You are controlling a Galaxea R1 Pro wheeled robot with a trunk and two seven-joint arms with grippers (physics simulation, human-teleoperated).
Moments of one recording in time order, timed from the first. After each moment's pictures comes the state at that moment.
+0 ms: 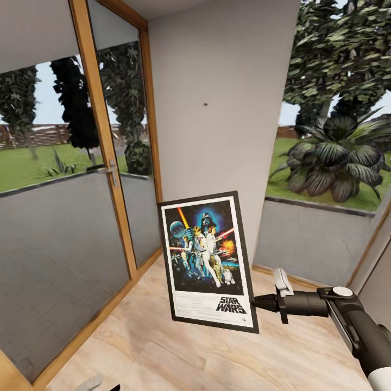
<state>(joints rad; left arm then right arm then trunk) -0.26 0.15 0.32 -0.30 0.26 0.01 -0.56 -0.48 -0.32 -0.04 -1.09 -0.01 0.29 1.46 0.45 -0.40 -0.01</state>
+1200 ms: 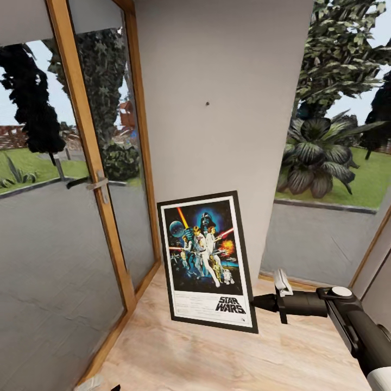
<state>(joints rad) -0.26 0.15 0.32 -0.30 0.26 0.01 -0.56 -0.48 -0.31 -0.04 -1.09 -0.01 0.29 1.46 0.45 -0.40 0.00</state>
